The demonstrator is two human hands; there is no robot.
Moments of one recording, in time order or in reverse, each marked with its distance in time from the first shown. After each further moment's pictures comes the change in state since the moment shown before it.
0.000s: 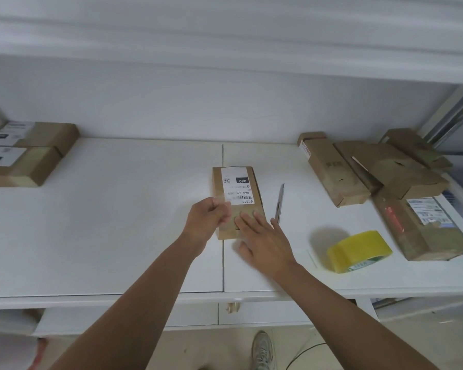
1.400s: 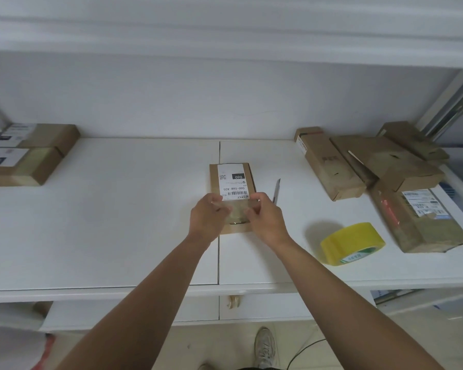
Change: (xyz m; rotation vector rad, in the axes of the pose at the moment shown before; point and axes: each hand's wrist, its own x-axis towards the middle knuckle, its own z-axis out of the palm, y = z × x) left_hand -0.008 -0.001 0.024 0.377 0.154 0.021; right_hand 0.027 0.006 -0.033 0.856 0.086 0.514
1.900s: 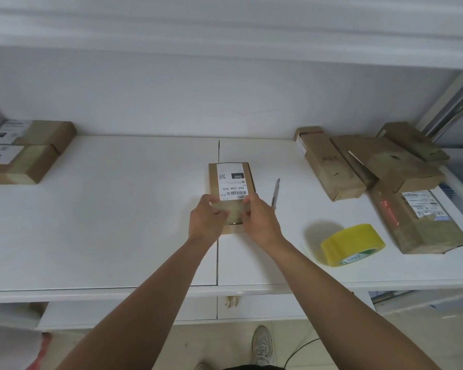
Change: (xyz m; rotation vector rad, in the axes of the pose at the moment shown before) left_hand 0.007 -0.013 0.006 0.079 0.039 0.011; right_hand 0.002 -0.005 0.010 -0.268 -0.039 -0.106
